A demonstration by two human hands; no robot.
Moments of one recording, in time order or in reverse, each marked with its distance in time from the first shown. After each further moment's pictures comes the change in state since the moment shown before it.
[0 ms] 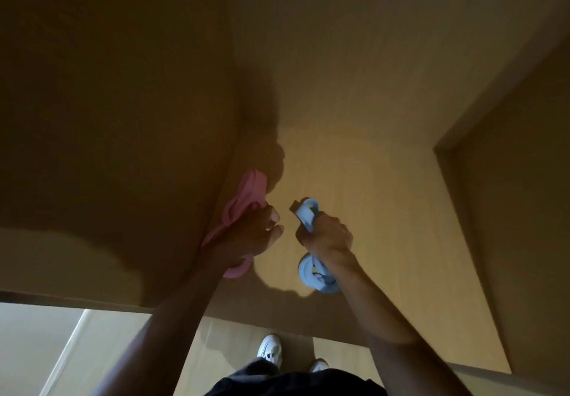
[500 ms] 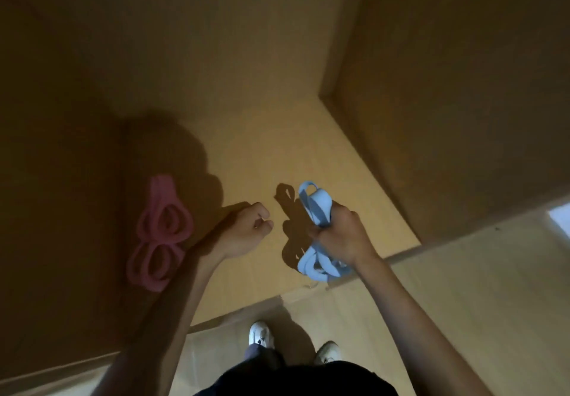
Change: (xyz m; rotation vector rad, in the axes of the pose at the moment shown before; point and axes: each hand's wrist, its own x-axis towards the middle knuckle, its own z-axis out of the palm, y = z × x) left_hand -0.009 0.077 0.054 0.061 -0.339 0.262; right_hand -0.110 0.114 -0.054 0.428 0.125 0.158
